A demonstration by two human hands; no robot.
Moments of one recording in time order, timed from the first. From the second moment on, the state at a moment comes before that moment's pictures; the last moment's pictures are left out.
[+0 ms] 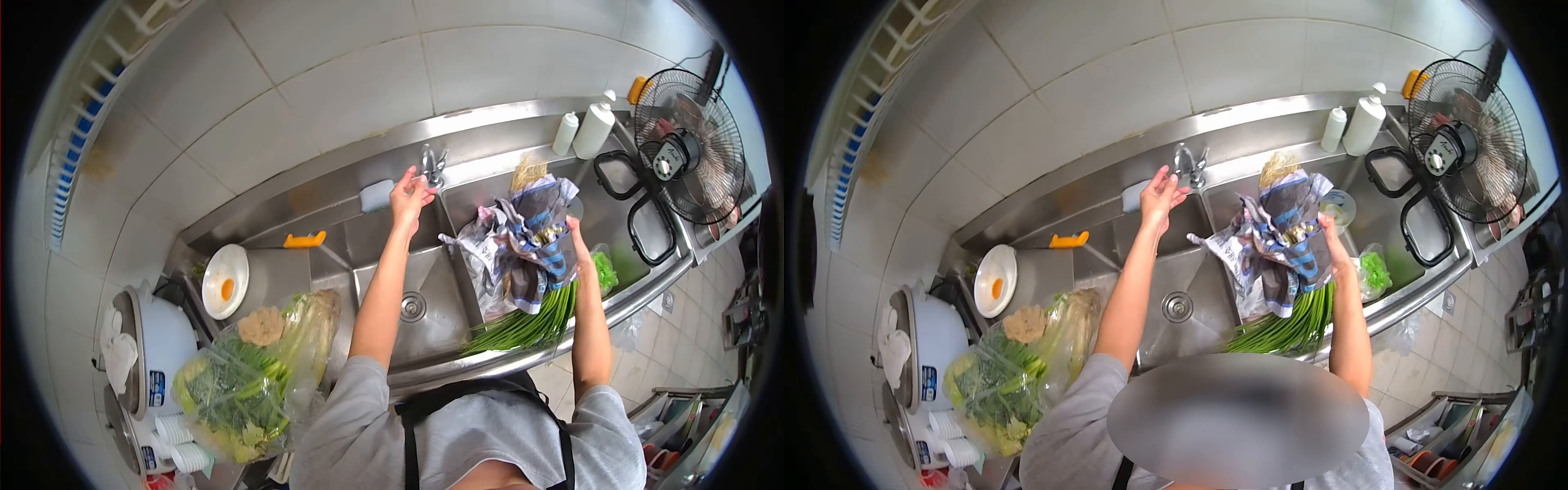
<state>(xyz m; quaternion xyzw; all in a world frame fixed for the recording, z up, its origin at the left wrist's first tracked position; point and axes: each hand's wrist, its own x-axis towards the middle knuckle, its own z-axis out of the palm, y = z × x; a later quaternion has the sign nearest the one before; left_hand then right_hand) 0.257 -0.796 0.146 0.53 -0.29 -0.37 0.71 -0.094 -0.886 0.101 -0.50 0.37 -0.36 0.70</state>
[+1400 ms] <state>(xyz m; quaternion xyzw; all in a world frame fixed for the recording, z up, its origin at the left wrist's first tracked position) 0.181 -0.715 0.148 0.50 -0.35 -0.24 0.76 0.077 -0.801 0.175 -0.75 0.27 -0.16 0.58</state>
